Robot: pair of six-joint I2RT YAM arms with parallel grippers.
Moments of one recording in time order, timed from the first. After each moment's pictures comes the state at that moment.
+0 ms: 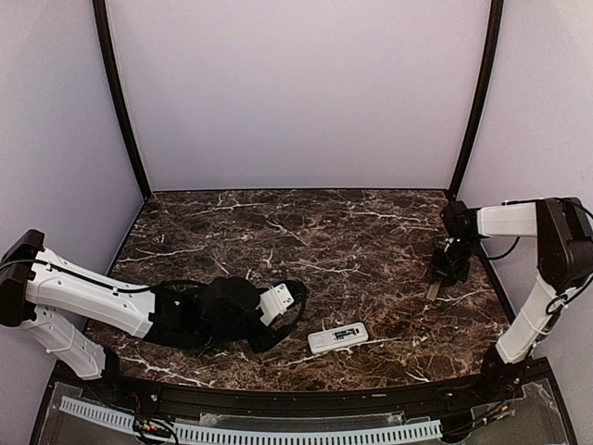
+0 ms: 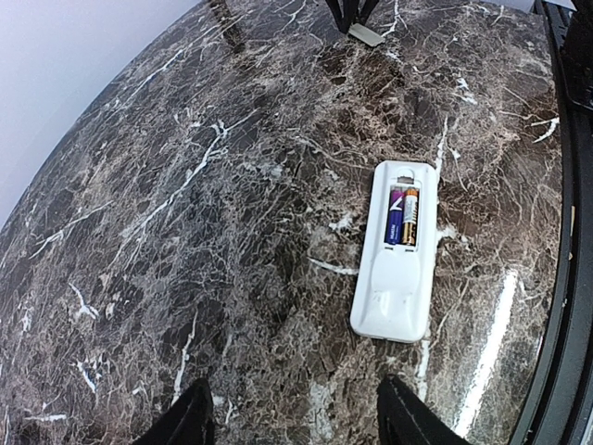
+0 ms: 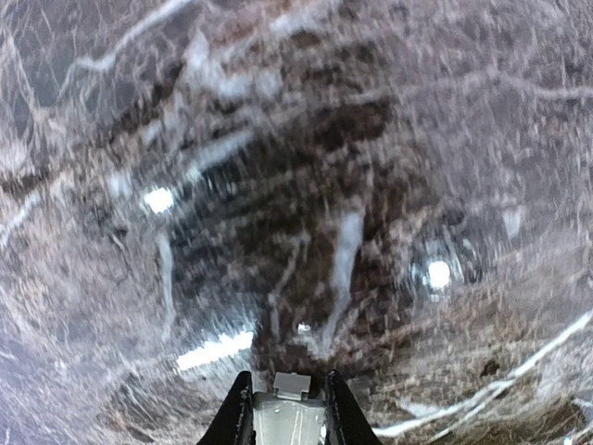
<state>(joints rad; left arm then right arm) -1.28 1.44 0.74 0.06 -0.33 0.05 0.11 1.68 0.97 -0.70 -0.05 0.61</state>
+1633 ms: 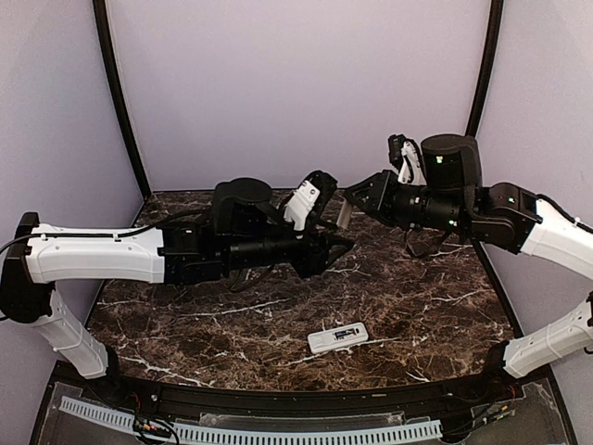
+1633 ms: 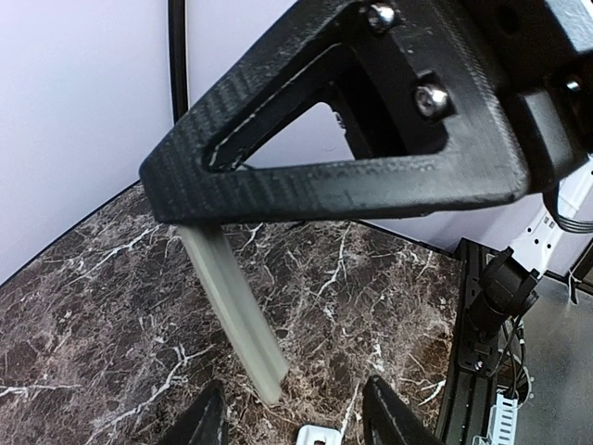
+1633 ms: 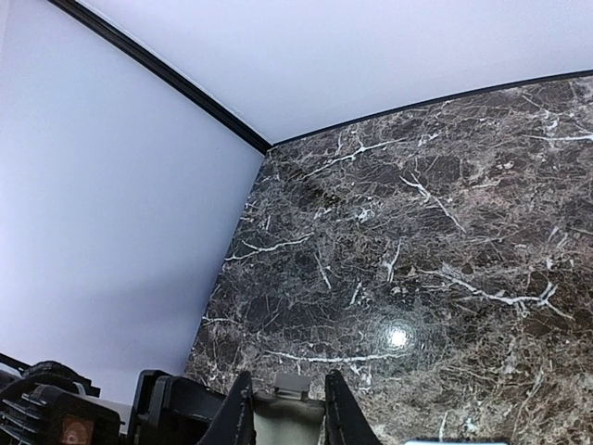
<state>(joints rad) -1.16 1.56 1.24 0.07 -0.03 -0.11 1.00 1.20 1.24 -0.40 0.19 0.84</state>
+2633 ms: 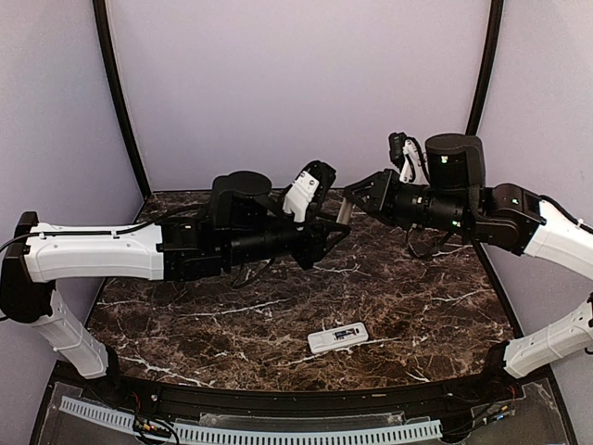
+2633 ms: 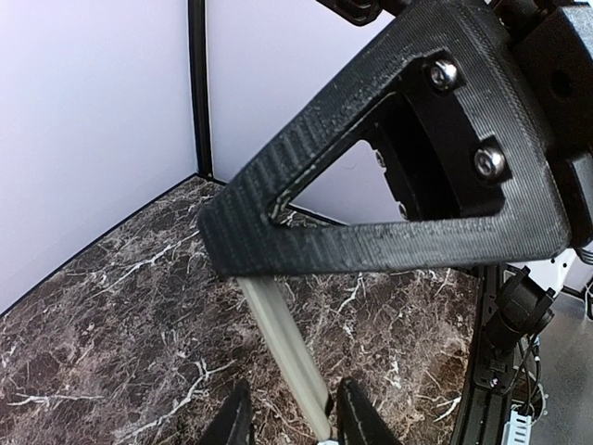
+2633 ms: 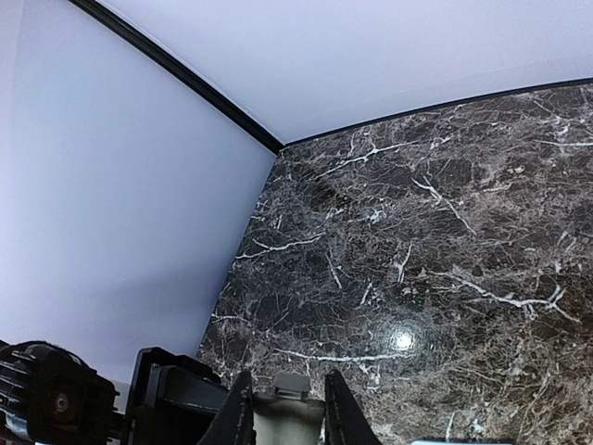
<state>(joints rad) -1.16 1.56 1.28 0.07 -0.10 -0.09 1.01 1.18 1.24 -0.39 0.19 0.83</state>
